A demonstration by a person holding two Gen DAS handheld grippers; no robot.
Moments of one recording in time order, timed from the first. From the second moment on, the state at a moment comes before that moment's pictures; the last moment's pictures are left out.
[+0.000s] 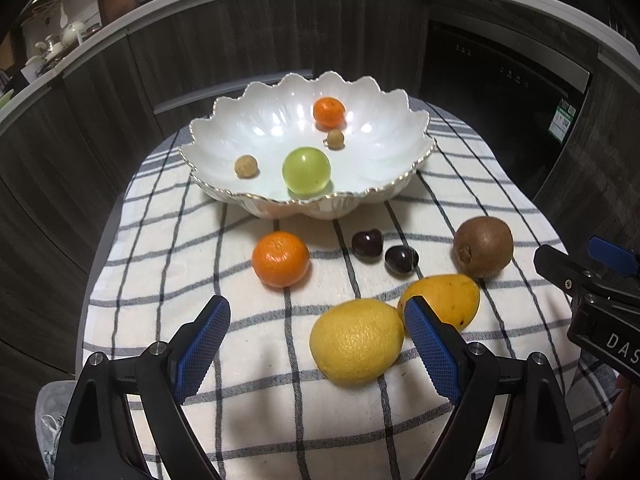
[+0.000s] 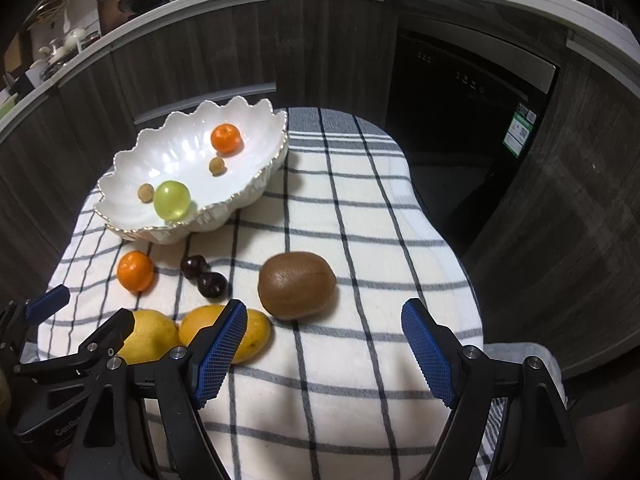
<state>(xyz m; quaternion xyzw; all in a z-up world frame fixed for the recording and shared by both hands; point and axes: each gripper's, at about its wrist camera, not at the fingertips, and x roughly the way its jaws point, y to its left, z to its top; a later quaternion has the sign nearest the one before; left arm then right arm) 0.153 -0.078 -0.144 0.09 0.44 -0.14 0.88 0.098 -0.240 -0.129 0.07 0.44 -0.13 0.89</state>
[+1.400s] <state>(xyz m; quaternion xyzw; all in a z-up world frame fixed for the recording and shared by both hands) 0.157 -0.093 -0.200 0.10 0.49 -0.19 0.85 0.095 -0.241 -0.163 0.06 0.47 -0.15 0.87</state>
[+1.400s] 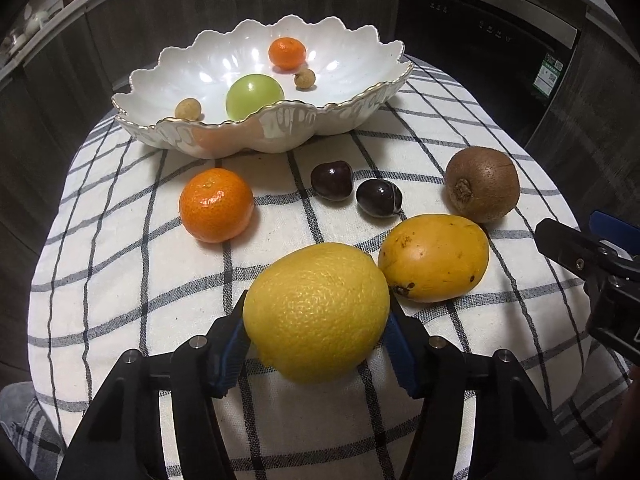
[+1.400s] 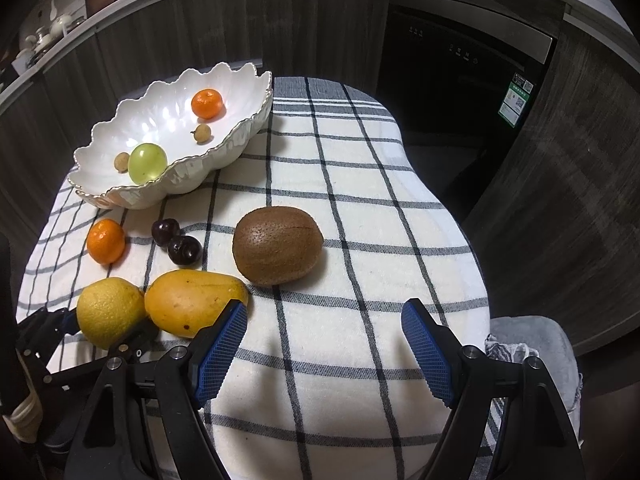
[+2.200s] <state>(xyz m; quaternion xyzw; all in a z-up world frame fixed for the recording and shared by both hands) 0.166 -0.060 -0.176 0.06 0.45 -0.11 0.88 0.147 -0.230 -0.162 0.02 0.46 -0.11 0.88</state>
